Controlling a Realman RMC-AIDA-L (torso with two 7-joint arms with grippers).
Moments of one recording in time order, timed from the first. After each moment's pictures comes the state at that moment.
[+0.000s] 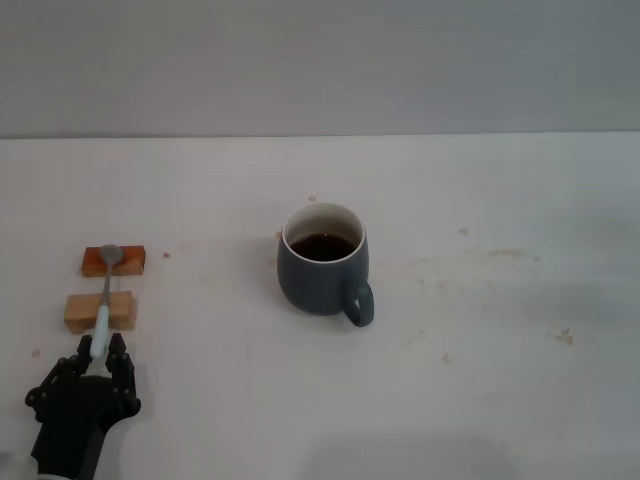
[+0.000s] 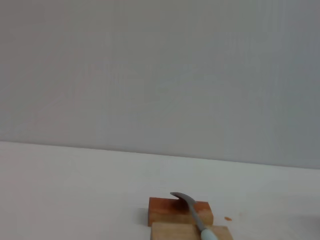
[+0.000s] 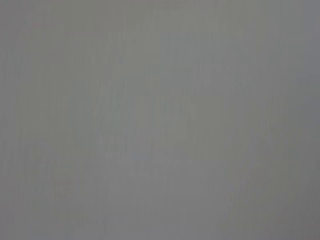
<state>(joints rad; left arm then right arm) 0.00 -2.08 -0.41 -0.70 1.81 1.13 0.33 0.18 2.05 1.73 0.90 -2.92 -0.43 -0.08</state>
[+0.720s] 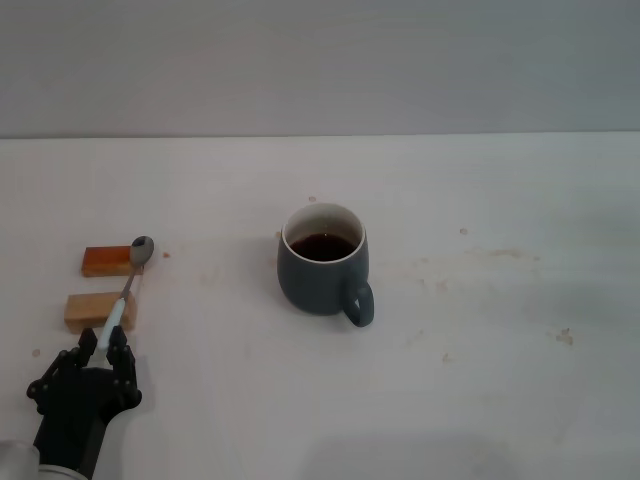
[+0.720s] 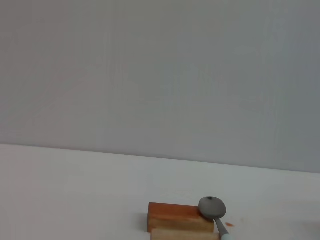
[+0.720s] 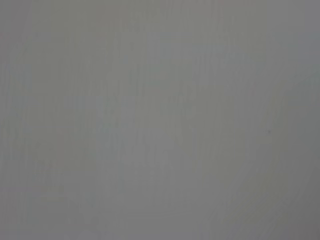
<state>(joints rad) -0.02 -2.08 -0.41 -0.70 1.79 1.13 0.33 0.18 2.05 1.74 0.90 -2.92 -0.43 -0.08</state>
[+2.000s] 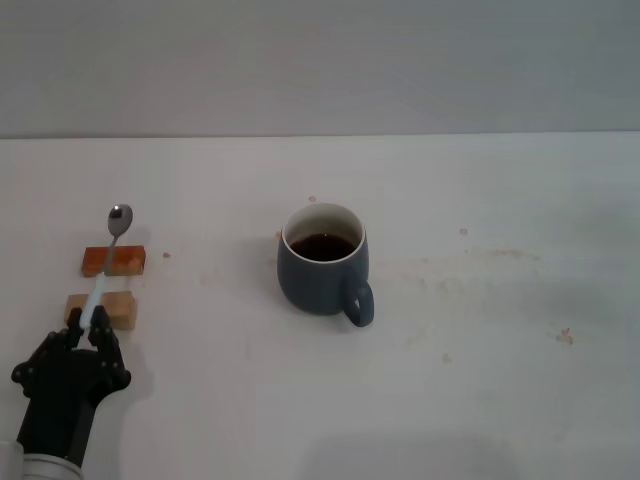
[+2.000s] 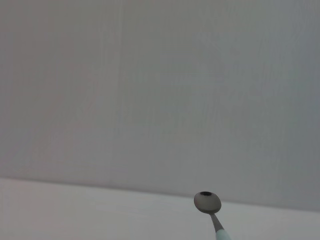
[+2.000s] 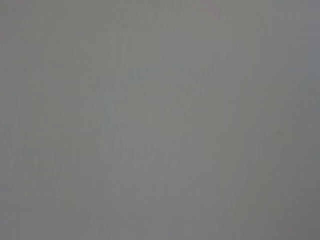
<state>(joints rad) -0.02 -2.06 -0.40 -0.73 1.78 1.20 0.34 0.19 2.06 1.73 0.91 -2.92 -0.42 -0.08</state>
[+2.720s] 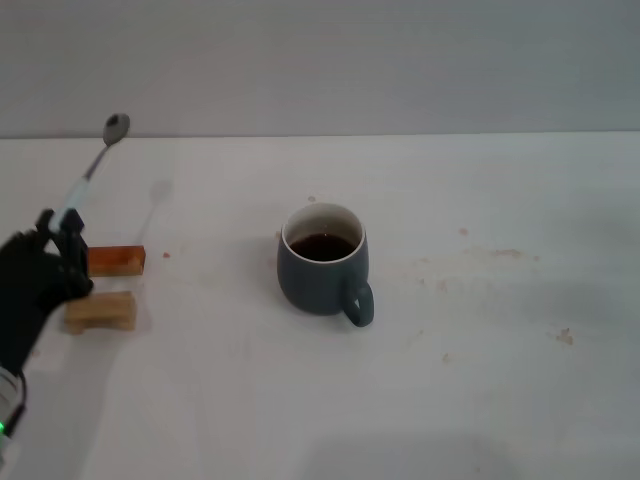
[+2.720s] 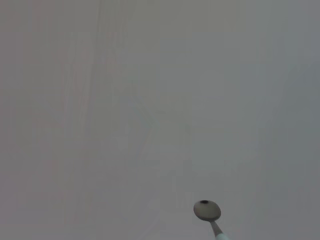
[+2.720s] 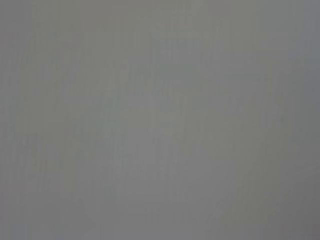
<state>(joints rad) 0.05 -1.76 -0.57 -1.27 1.88 0.93 0.43 0.20 2.06 1.73 0.88 -2.92 -0.42 -0.08</state>
